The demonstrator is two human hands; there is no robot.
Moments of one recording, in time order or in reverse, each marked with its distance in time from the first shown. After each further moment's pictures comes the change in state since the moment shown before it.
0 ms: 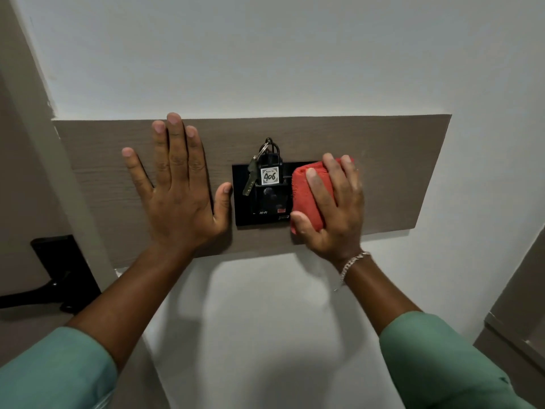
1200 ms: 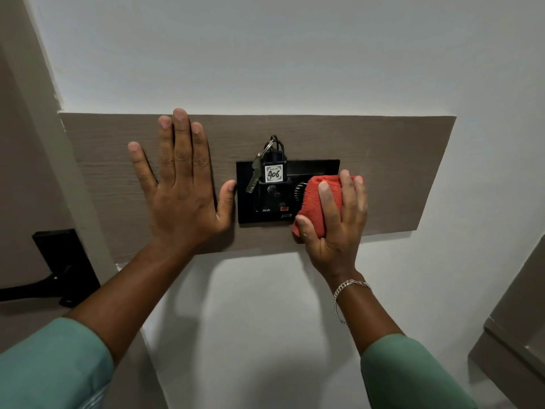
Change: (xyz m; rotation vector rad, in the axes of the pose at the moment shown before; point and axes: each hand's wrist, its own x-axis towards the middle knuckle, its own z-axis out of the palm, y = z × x) left_hand 0.001 0.000 -0.001 -0.019 -0.002 0.006; right_hand -0.037 -0.006 0.012 -0.045 -0.004 0.221
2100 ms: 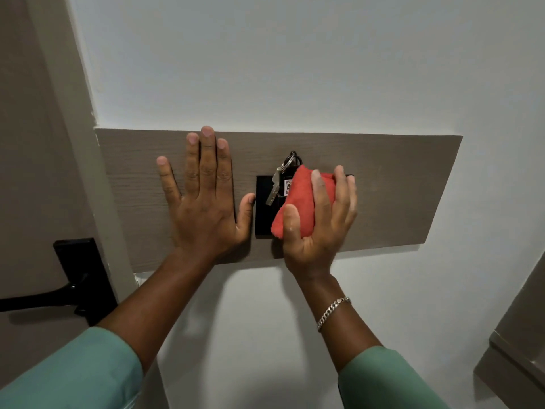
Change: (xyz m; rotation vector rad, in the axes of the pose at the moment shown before) left_hand -0.001 0.002 -0.007 -0.029 -0.051 -0.016; right_hand 0.029 -0.081 0.011 0.173 0.137 0.202
